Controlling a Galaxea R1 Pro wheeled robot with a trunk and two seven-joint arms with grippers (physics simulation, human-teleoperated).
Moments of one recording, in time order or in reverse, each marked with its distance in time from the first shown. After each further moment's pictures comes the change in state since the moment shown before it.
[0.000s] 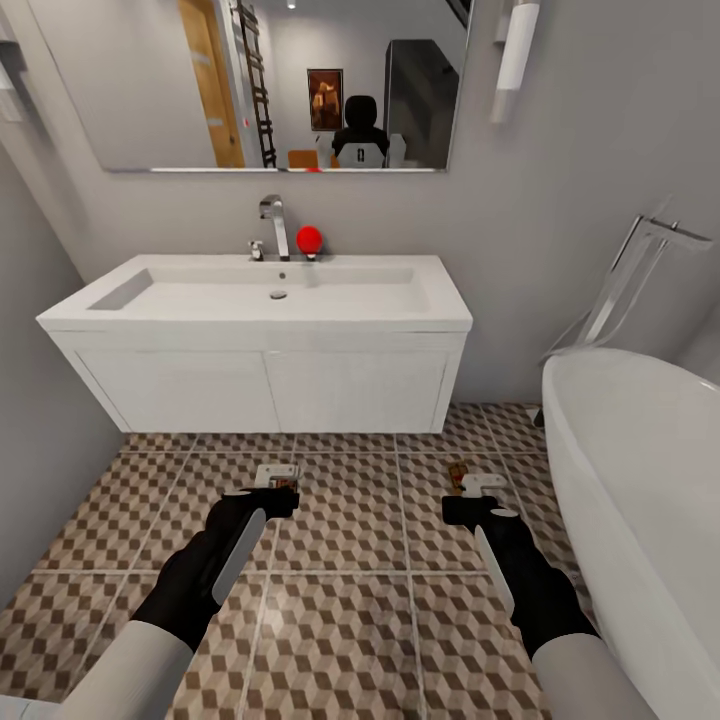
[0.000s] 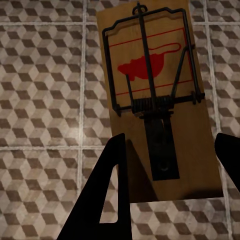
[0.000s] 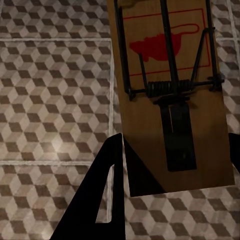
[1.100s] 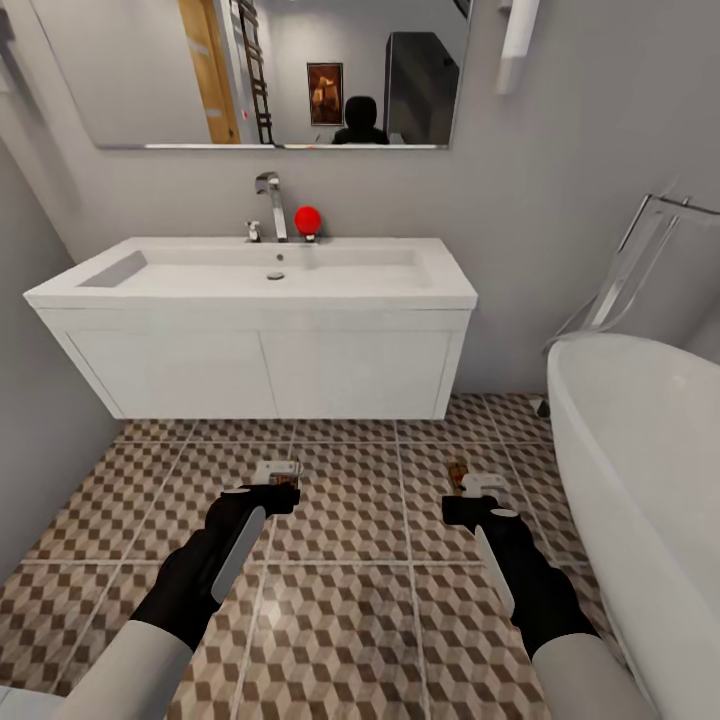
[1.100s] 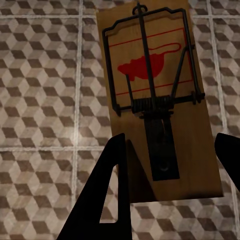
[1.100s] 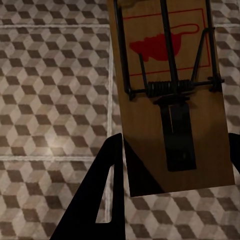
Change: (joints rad) left arm 0.000 0.000 -0.001 -0.023 0.000 0.003 -0.001; right arm 0.000 0.000 0.000 0.000 0.000 0.000 0.000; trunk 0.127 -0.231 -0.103
